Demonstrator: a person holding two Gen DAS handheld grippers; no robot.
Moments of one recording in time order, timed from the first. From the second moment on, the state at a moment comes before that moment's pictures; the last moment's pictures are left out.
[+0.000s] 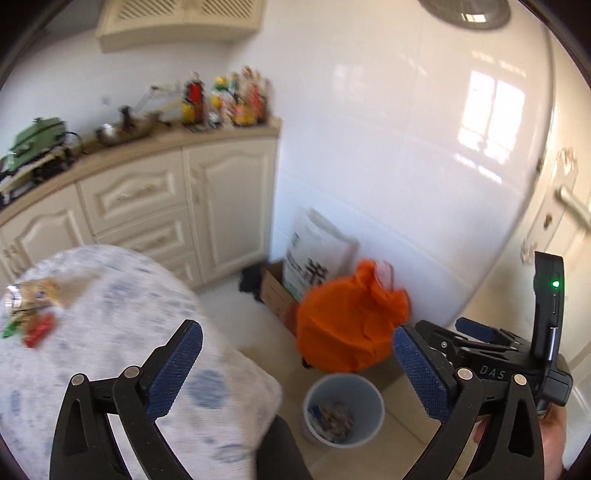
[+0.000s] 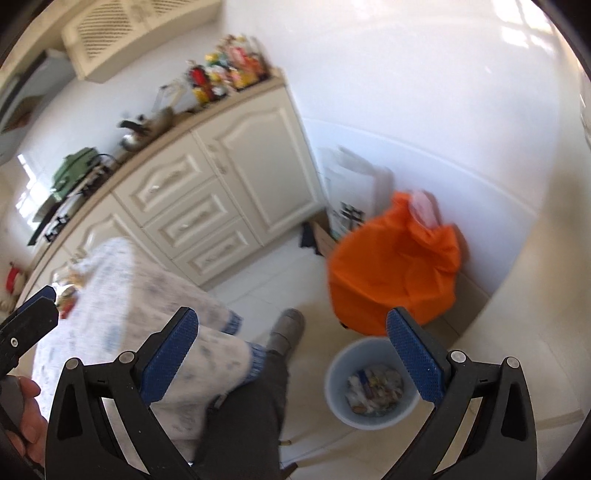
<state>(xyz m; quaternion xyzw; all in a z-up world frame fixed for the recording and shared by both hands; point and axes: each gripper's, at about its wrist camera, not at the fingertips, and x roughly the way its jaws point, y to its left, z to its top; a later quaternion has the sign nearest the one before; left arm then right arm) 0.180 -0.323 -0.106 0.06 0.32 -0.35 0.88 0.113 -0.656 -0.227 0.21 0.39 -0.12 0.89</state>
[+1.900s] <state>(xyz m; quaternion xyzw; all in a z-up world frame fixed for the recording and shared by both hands) 0.449 -0.020 -0.178 0.01 0.43 -0.06 0.90 0.430 -0.258 -0.261 -0.08 0.44 0.25 0.86</state>
